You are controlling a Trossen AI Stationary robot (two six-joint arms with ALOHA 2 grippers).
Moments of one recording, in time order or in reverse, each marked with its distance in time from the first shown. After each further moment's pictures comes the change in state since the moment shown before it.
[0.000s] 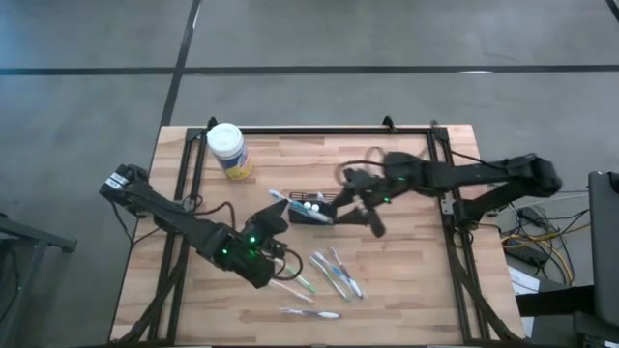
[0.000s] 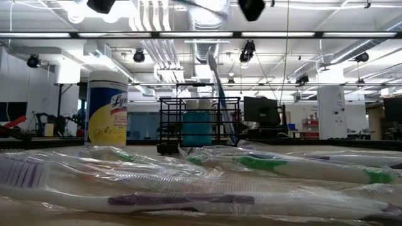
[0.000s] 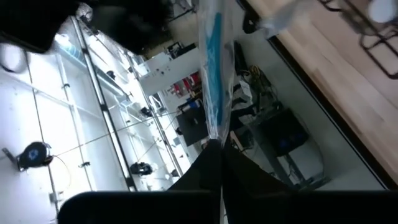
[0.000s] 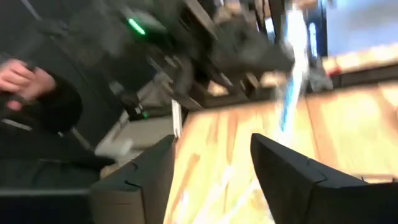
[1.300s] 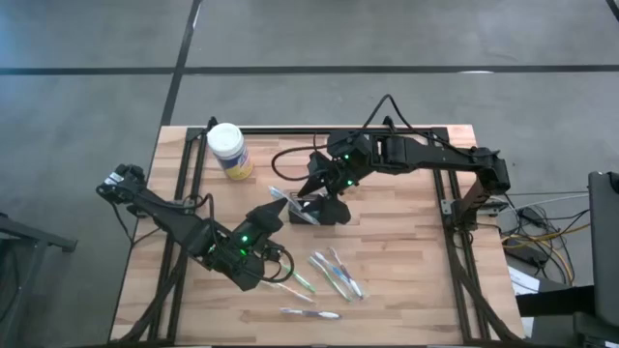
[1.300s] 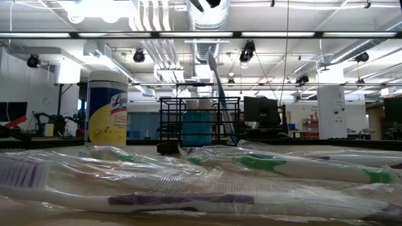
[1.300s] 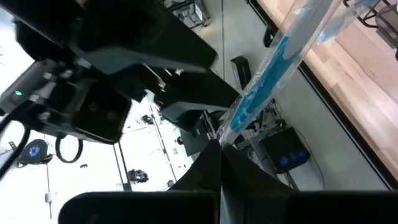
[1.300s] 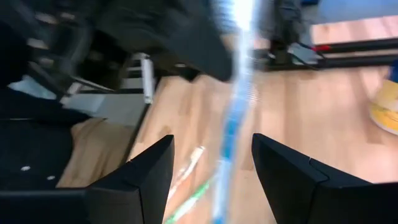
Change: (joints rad) left arm -0.036 -0.012 0.191 -0.092 0.016 0.024; right arm -0.048 0.412 0.746 -0.641 -0.022 -0.214
